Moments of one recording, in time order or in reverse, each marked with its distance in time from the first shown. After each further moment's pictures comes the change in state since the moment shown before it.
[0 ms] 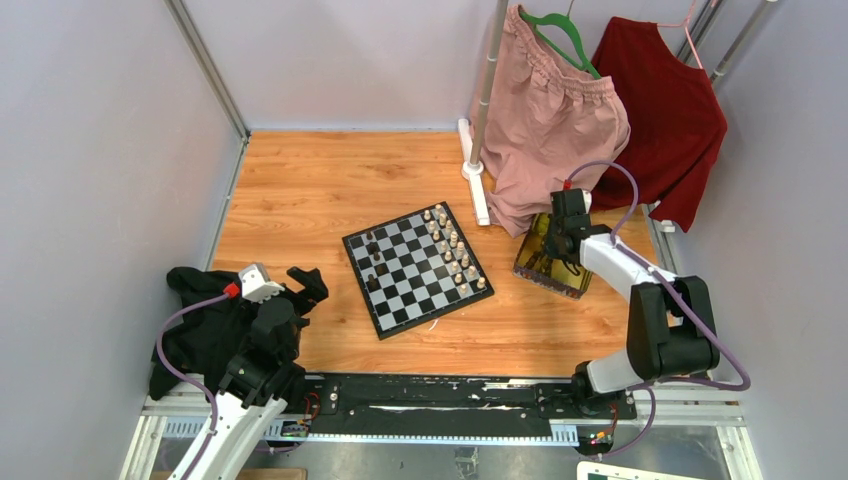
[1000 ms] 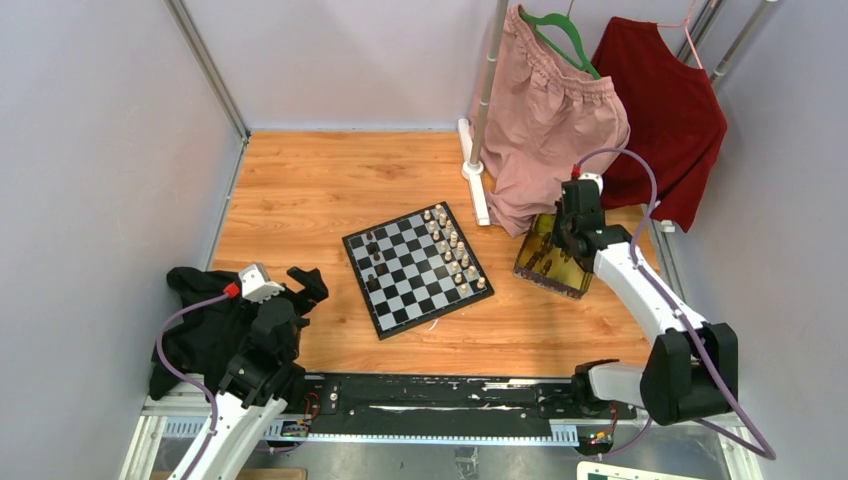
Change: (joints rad) left arm 0.000 0.000 0.000 0.000 0.000 0.000; right arm 0.014 -0.190 0.034 -0.087 0.026 -0.046
